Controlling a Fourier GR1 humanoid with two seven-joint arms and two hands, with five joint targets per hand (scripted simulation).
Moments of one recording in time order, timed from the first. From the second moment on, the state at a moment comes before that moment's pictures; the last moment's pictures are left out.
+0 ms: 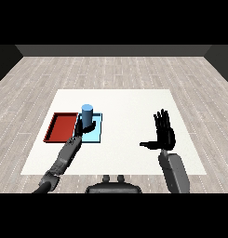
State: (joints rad) left arm -0.53 0.19 -0.20 -0.76 0.18 0.39 -0.32; right arm -0.07 -0.22 0.10 -1.79 -0.43 -0.10 -0.22
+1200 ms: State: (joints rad) left arm -0.82 0.20 -0.15 -0.07 0.03 0.39 -0.11; right arm -0.10 -0.16 0.03 -1.57 -0.42 -0.05 -0.30
